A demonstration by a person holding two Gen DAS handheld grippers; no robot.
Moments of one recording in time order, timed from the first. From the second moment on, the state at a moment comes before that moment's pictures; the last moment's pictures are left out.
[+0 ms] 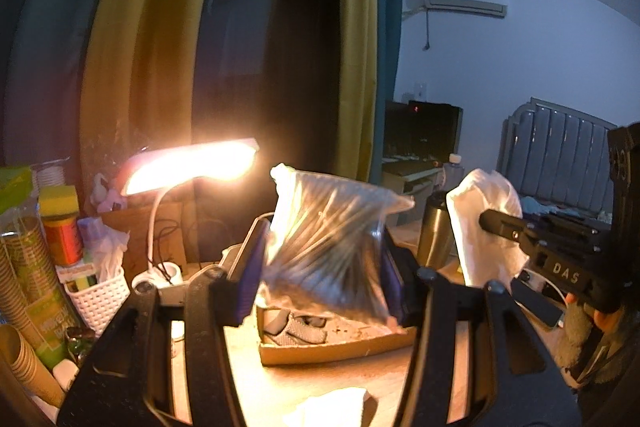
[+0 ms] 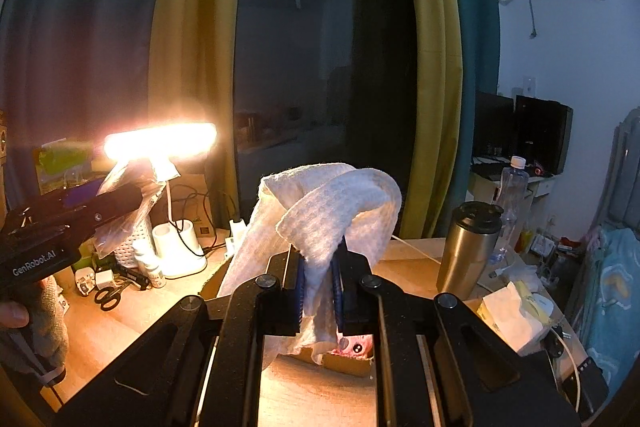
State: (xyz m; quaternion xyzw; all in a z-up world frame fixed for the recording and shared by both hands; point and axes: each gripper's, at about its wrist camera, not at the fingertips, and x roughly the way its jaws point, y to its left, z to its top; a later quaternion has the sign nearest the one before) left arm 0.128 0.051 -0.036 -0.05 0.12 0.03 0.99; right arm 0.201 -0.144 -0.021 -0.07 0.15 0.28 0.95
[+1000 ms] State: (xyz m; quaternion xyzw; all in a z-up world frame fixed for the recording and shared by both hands) left arm 0.209 0.065 -0.081 -0.05 0.13 0.01 0.99; right arm 0.275 -0.118 -0.061 -0.06 0.16 0.30 0.94
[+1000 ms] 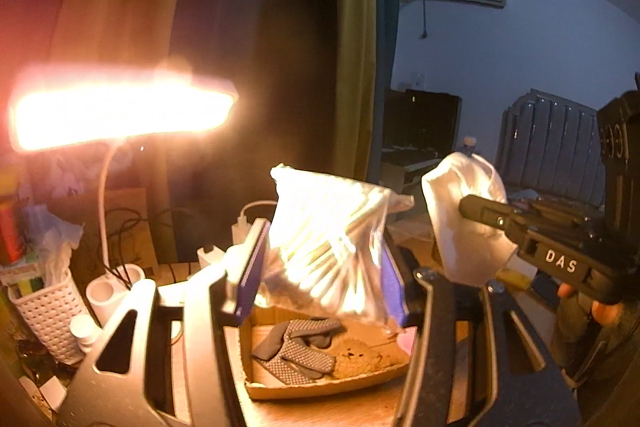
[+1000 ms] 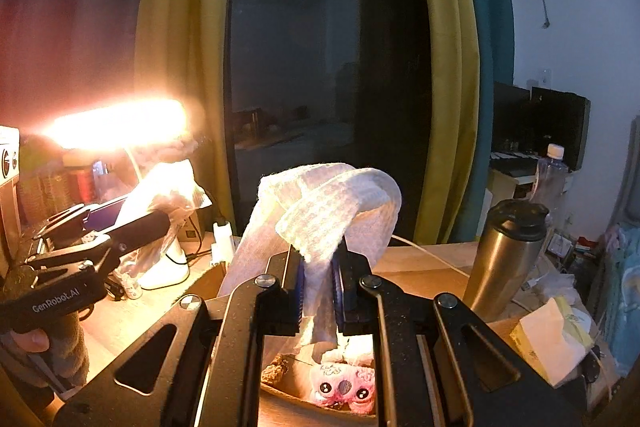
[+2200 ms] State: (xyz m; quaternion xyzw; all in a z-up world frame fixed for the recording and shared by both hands) left arm 0.279 0.080 -0.179 -0.08 0.25 0.01 0.96; right arm 0.335 -0.072 -0.156 -0.09 0.27 0.33 0.90
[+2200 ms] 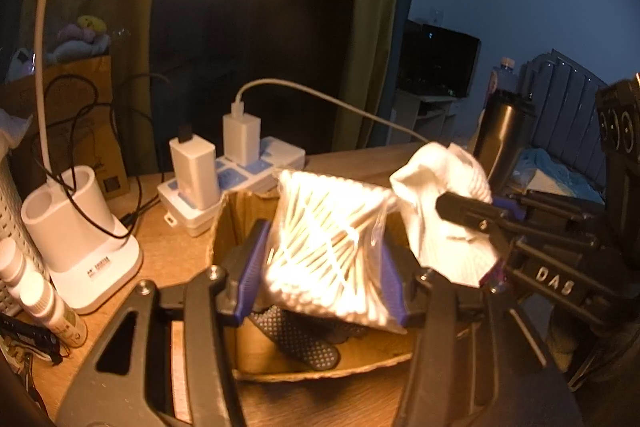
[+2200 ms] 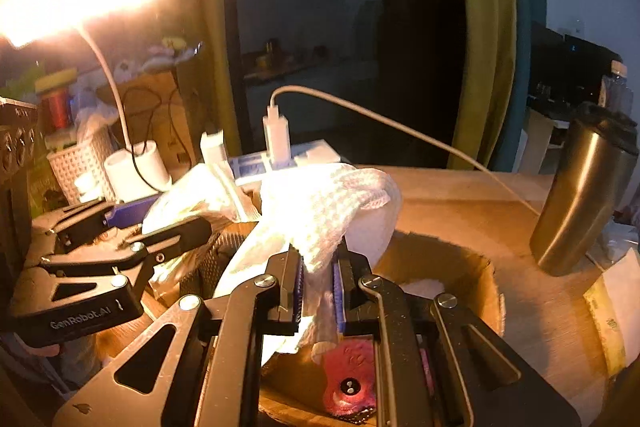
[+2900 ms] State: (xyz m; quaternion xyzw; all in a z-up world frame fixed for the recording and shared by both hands) left arm 0.281 0.084 -0.190 -0.09 0.28 0.04 0.95; right arm 0.337 -0.064 -0.167 -0.11 0.32 0.31 0.89
